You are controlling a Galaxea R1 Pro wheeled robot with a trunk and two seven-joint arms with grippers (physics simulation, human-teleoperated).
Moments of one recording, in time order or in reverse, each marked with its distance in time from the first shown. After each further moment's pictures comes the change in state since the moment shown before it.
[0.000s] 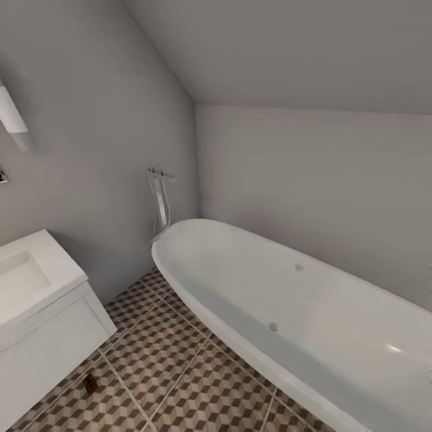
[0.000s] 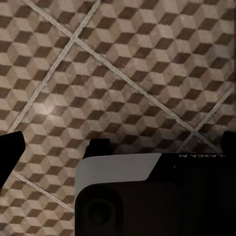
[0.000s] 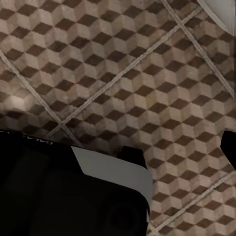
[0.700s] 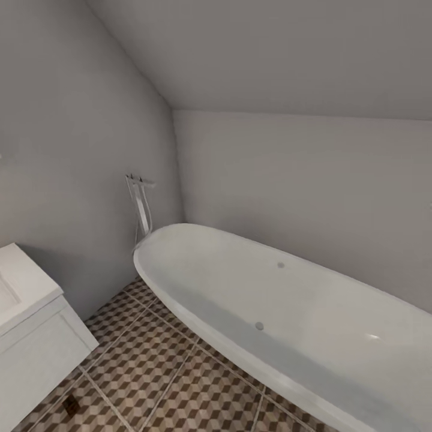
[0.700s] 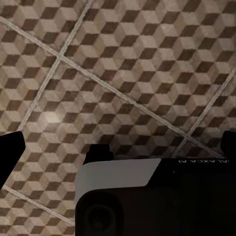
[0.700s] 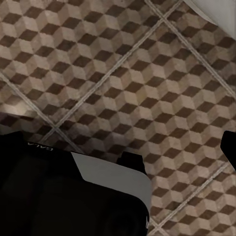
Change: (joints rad) left arm 0.000 0.000 -0.001 0.000 0.000 0.000 0.000; right arm 0.000 0.003 0.000 0.000 0.000 0.000 0.000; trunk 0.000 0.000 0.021
